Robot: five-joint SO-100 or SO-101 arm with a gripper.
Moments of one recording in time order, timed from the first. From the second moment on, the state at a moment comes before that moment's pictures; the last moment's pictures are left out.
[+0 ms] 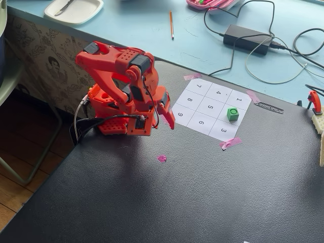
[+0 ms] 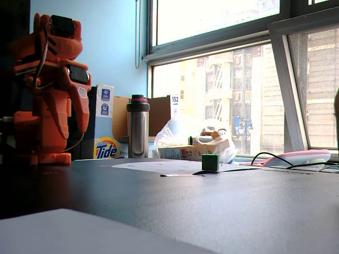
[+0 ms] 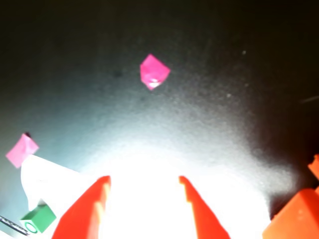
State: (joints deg) arm 6.7 162.9 148.2 75.3 -11.8
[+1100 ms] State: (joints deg) arm 4.0 189.3 170.9 68.8 -10.2
